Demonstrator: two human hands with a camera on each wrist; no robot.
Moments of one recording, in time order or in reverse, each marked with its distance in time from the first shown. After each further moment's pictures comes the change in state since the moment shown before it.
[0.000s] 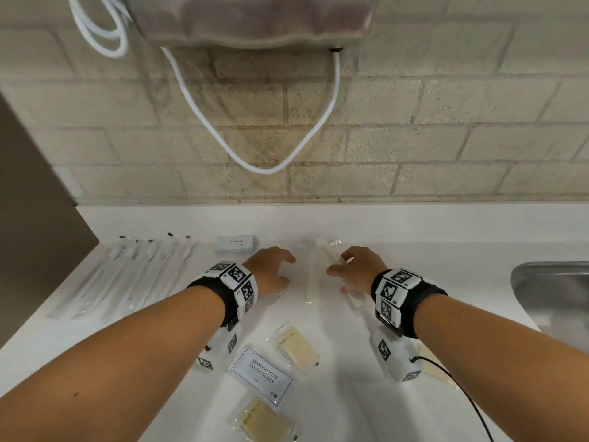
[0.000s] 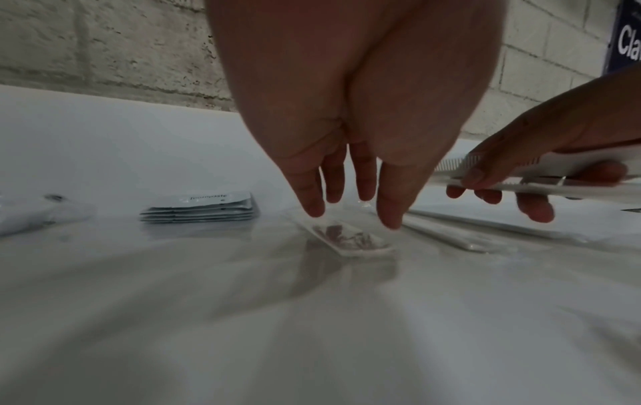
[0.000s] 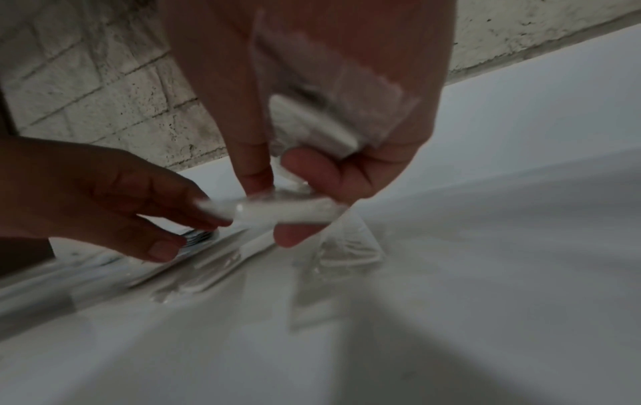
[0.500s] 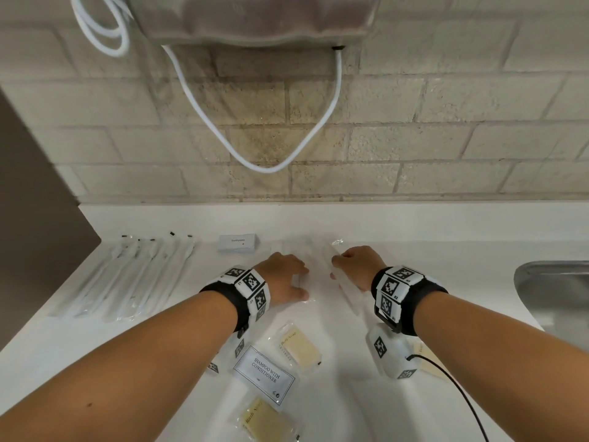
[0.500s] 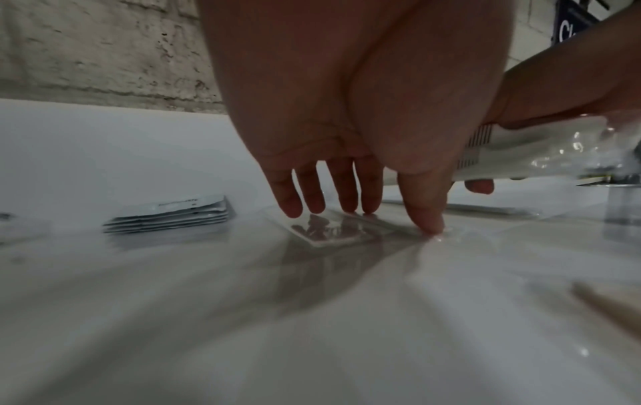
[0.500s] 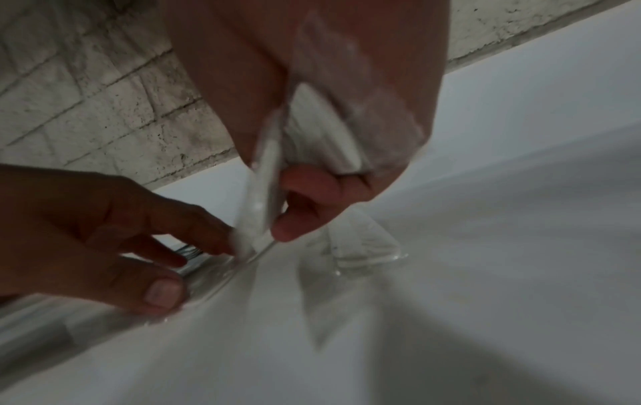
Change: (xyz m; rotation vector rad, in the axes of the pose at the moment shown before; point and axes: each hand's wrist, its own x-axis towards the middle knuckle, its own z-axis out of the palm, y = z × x) left_hand 0.003 0.009 0.016 0.191 -0.090 0.084; right_hand 0.002 -0.008 0.000 0.059 -0.037 0.018
